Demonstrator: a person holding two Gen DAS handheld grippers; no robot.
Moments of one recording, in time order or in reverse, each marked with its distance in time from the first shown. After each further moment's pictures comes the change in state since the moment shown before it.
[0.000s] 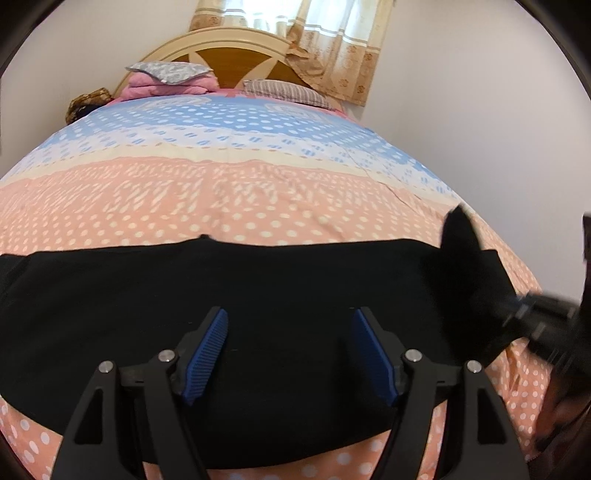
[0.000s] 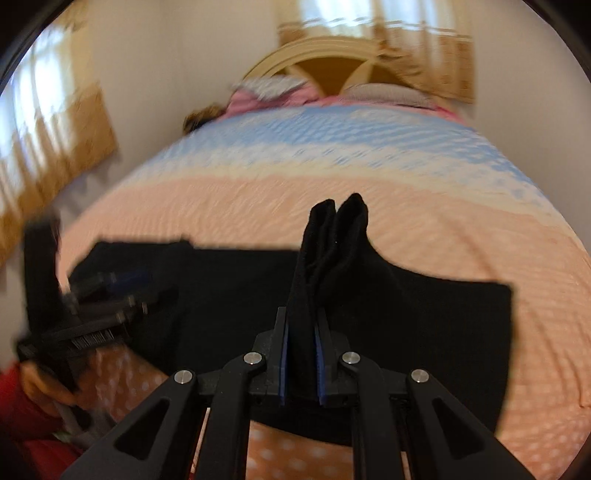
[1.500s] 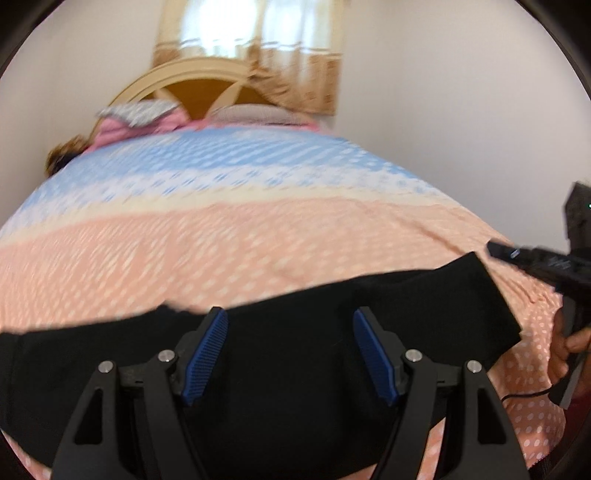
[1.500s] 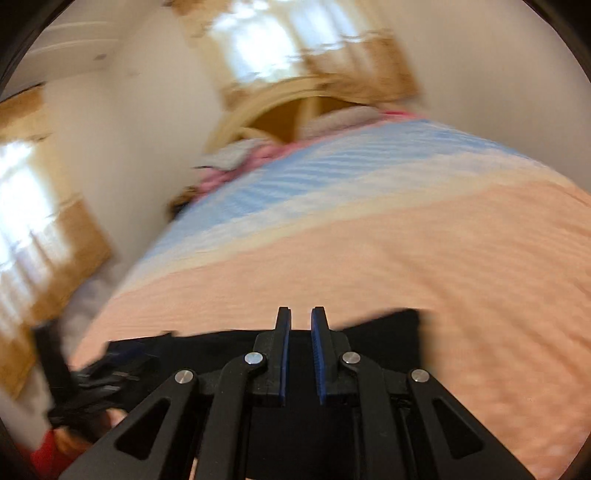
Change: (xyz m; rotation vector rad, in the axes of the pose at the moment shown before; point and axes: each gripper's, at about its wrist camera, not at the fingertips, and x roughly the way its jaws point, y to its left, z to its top) left arm 0.002 -0.054 0.027 0.200 -0.082 -0.038; right arm -0.036 -0.136 -0.007 0.385 -0.207 0.032
